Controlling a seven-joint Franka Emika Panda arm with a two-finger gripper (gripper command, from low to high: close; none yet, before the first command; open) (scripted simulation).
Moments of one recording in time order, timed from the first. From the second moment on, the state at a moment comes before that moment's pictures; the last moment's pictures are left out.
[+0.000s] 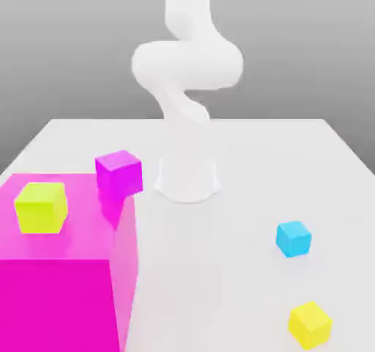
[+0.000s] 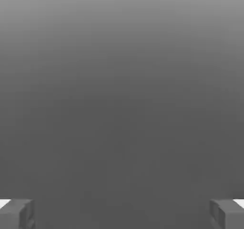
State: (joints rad) arm 0.07 -0.73 0.00 -2.36 0.00 2.35 0.69
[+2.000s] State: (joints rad) arm 0.53 0.15 -0.08 -2.45 0.03 2.60 -0.05
